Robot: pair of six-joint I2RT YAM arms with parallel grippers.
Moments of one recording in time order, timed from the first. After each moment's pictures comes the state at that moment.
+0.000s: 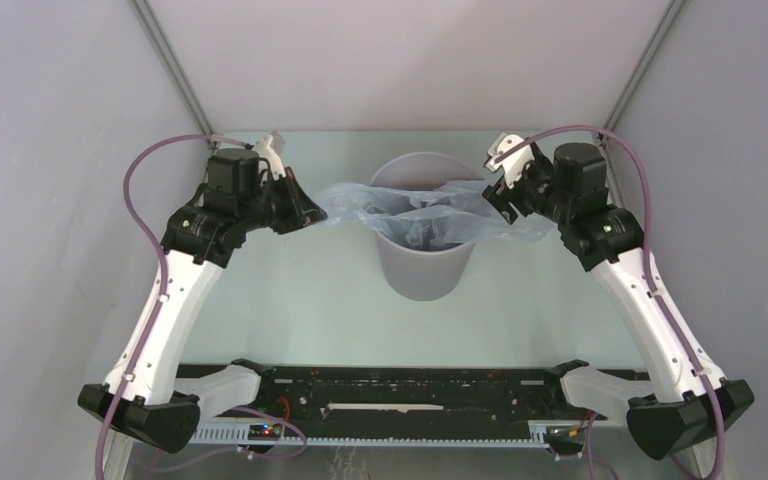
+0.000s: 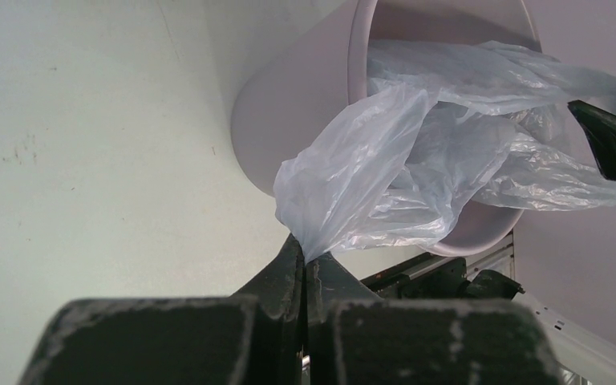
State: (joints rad) left arm -0.31 1.12 1.40 -0.89 0.27 -0.55; right arm 0.33 1.12 1.30 -0.57 -0.22 -0.61
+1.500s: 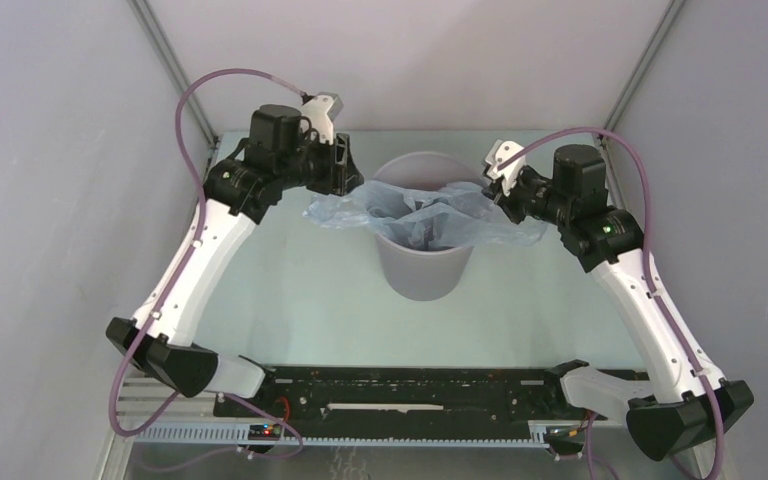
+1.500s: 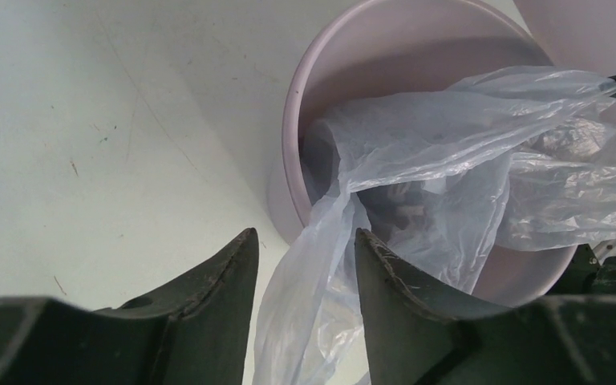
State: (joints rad) left arm -0.44 1.40 1.68 -0.81 0.22 -0.18; right arm 0.32 1.12 1.28 -0.56 -0.45 -0.59
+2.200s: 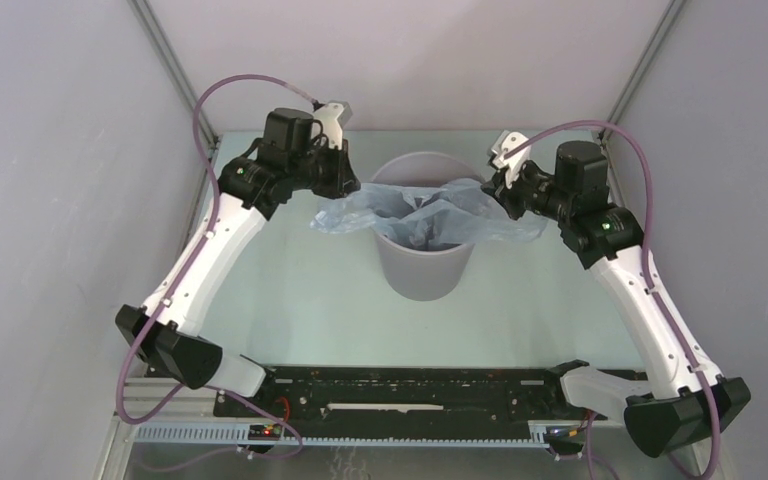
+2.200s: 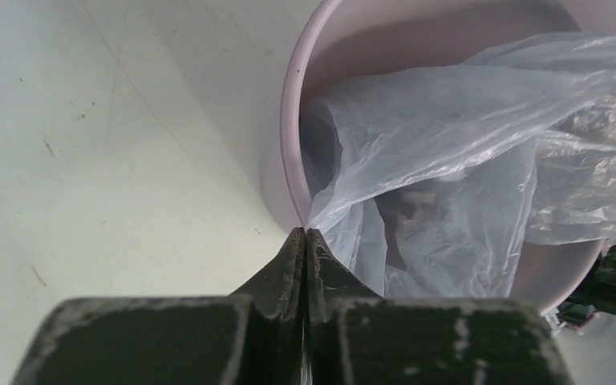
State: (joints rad) left arm -0.45 1.44 1.65 -0.82 0.24 -0.18; right arm 0.30 1.13 1.28 -0.53 -0.47 -0.51
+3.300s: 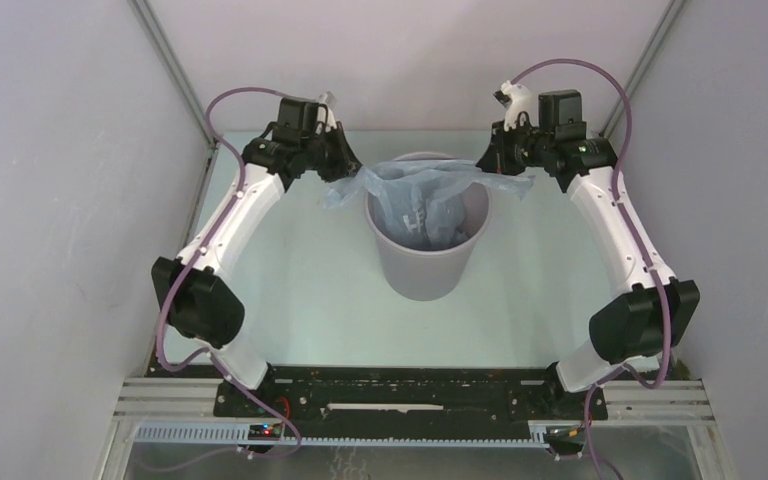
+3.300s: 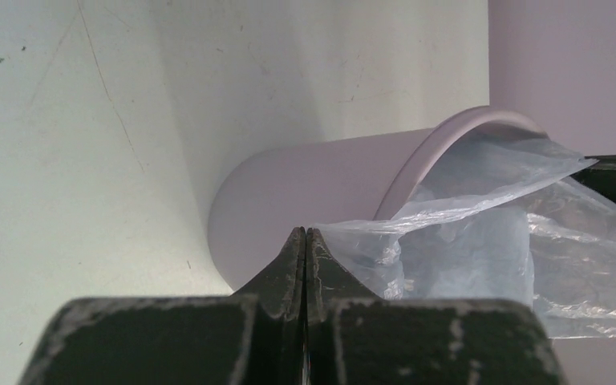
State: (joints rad) left arm -0.34 1.67 1.69 -0.70 0.30 -0.56; right arm 0.18 1.57 1.66 -0.72 -0.49 -0.05
